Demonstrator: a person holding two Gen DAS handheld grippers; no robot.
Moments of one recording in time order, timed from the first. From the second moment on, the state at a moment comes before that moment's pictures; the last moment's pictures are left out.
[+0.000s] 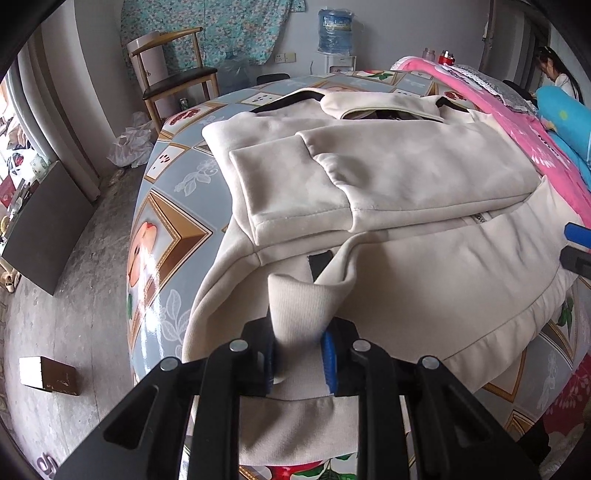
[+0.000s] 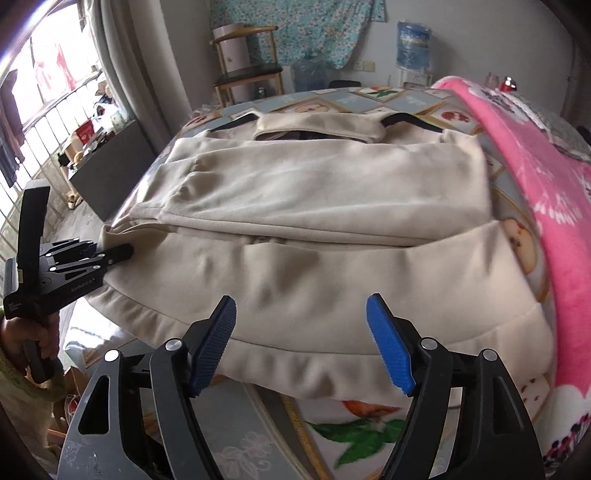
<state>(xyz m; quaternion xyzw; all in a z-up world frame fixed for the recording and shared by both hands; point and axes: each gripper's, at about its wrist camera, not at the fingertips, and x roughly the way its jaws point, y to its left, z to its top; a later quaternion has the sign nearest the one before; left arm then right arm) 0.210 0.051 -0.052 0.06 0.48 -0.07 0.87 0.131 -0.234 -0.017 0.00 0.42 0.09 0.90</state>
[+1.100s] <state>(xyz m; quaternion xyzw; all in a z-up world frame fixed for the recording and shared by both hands) 0.209 0.051 -0.054 0.07 0.48 -0.07 0.87 0.222 -0.394 -0.027 0.13 0.46 0.14 0.87</state>
